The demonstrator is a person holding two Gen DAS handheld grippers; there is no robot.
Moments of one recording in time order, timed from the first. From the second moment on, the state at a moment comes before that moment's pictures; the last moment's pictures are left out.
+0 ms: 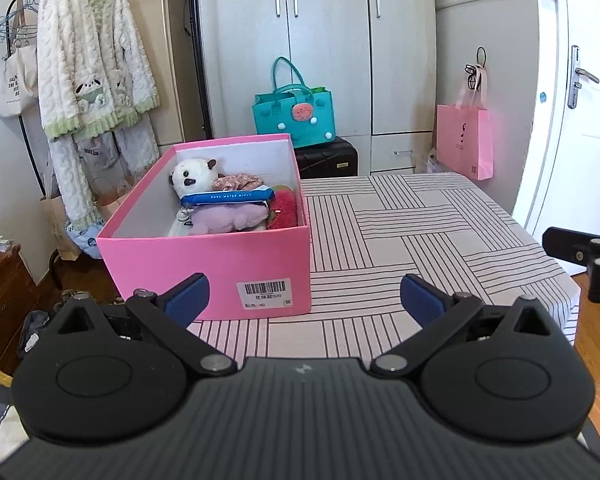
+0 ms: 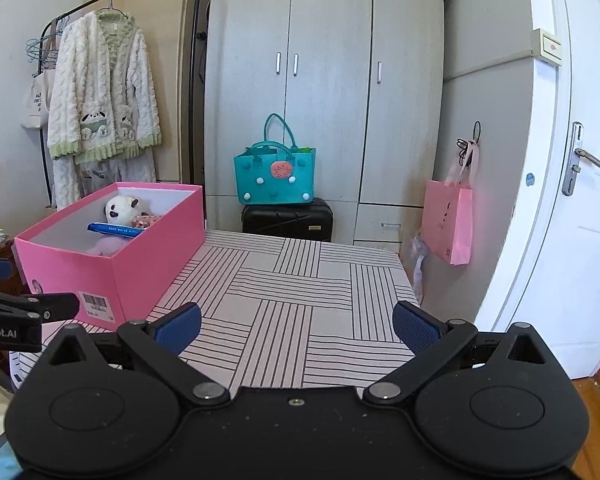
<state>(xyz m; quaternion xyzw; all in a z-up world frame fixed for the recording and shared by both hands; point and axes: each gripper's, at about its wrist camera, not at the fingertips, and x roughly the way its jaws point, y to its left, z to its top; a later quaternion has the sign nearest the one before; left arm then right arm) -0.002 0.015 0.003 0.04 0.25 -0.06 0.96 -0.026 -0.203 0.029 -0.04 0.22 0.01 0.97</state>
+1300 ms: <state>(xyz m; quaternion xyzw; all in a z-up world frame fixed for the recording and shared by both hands) 0.000 0.025 -0.005 0.03 0.24 -0.05 0.97 -0.036 -0.189 0.024 -0.05 0.19 0.04 0.98</state>
